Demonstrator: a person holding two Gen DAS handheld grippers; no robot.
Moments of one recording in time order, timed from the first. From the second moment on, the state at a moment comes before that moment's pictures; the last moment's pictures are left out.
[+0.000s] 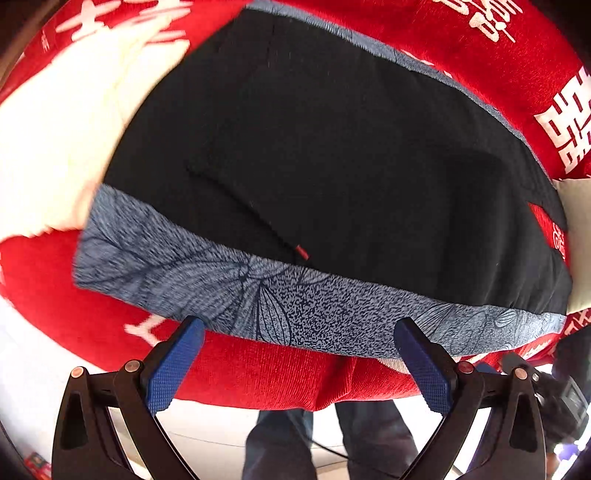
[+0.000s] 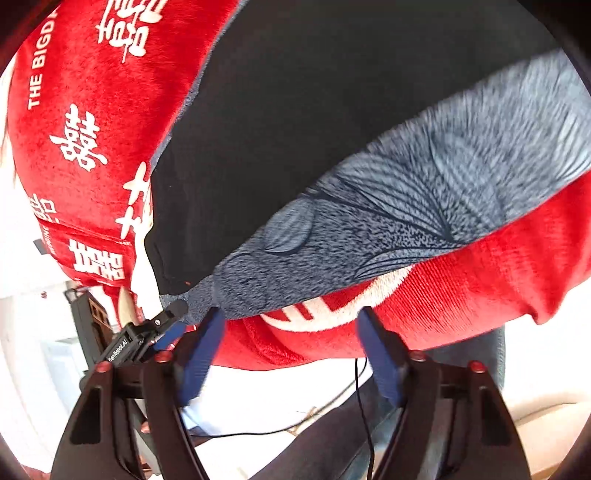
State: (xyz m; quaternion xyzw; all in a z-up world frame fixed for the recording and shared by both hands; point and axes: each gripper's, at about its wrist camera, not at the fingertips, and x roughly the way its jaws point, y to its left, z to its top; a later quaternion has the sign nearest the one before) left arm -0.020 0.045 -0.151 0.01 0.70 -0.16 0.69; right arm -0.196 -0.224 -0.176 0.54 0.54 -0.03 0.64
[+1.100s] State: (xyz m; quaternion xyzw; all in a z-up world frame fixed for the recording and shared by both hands) left arm 0.008 0.096 -0.171 -0.21 0.69 -0.12 0.69; right arm -0.193 -0.272 -0.139 0.67 0.42 0.03 0.61
